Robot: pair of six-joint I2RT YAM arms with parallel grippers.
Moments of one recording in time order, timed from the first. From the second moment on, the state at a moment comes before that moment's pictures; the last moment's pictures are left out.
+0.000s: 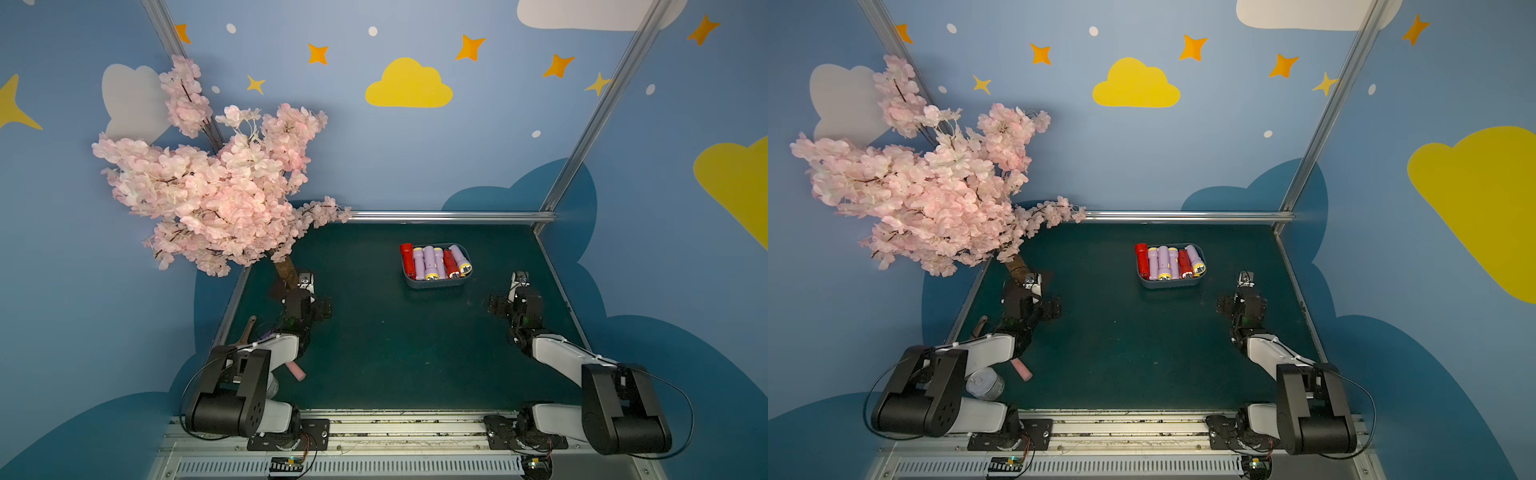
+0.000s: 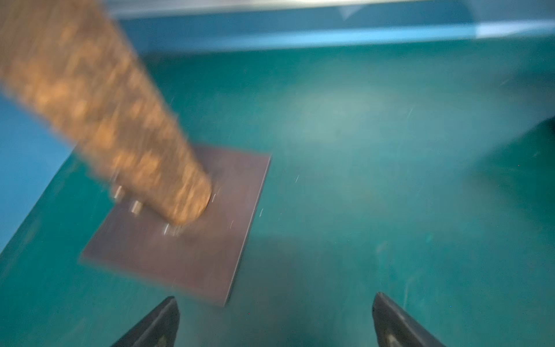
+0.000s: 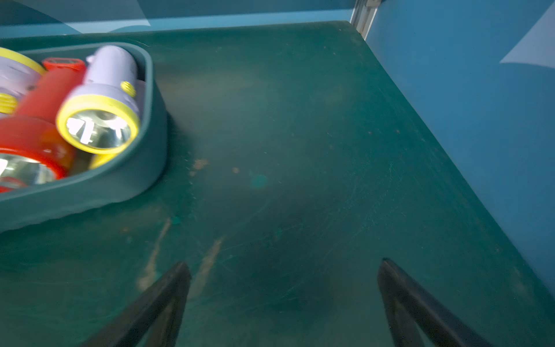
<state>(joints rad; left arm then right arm) -0.07 1.46 0.44 0.50 -0.12 -0.02 0.07 1.33 0.42 0.37 0.22 0.07</state>
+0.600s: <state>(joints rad) 0.01 1.56 0.40 0.71 0.02 -0.02 0.01 1.53 0.38 0.74 -0.06 0.02</state>
